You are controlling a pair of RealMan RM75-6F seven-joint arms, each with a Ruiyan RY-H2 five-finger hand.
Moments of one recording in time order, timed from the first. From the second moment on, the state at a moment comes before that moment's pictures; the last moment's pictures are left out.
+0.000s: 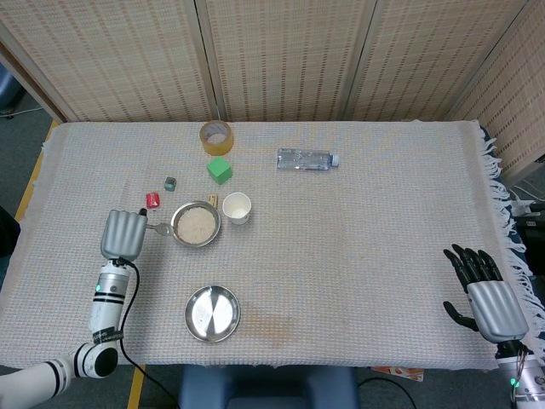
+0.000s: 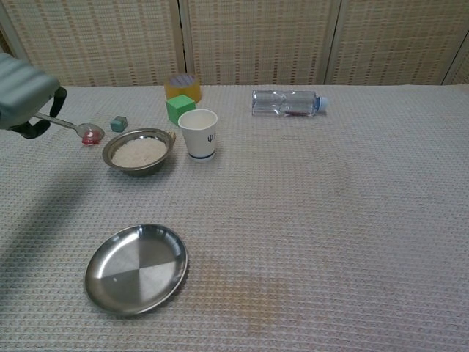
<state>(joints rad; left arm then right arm) -0.61 -1.60 -0.26 -1.30 1.13 1.25 1.05 0.10 -1.08 0.00 -1.67 -1.54 1.40 -0.07</state>
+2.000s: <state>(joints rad) -0.75 -2.04 -0.17 -0.63 1.24 1.28 1.29 0.08 -1.04 -0.02 -1.70 -1.60 1.43 -0.04</state>
